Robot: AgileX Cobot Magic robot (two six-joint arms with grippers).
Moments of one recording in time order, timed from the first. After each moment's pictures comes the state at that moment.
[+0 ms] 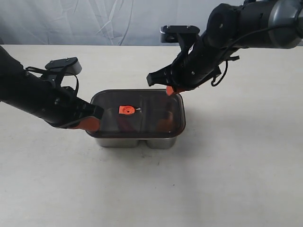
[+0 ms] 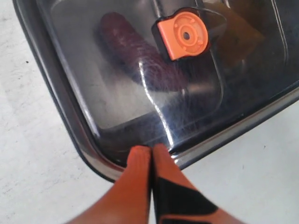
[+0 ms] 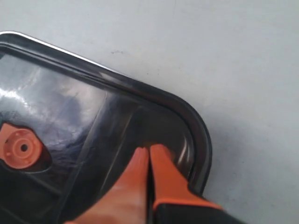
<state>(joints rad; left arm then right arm) -0.32 1.60 -0.84 -0.80 0.62 0.58 0.62 1.89 -1.30 0.30 0.60 -0.11</state>
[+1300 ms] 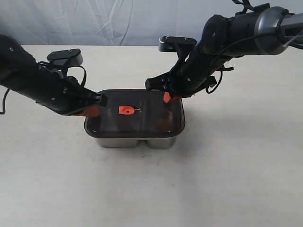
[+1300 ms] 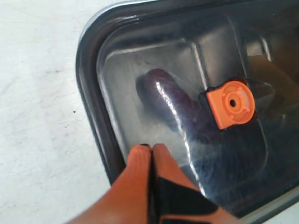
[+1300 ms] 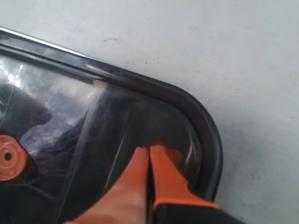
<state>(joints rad) -0.32 1.70 -0.93 -0.69 0.52 0.46 0.62 1.97 -1.31 0.37 0.61 -0.13</state>
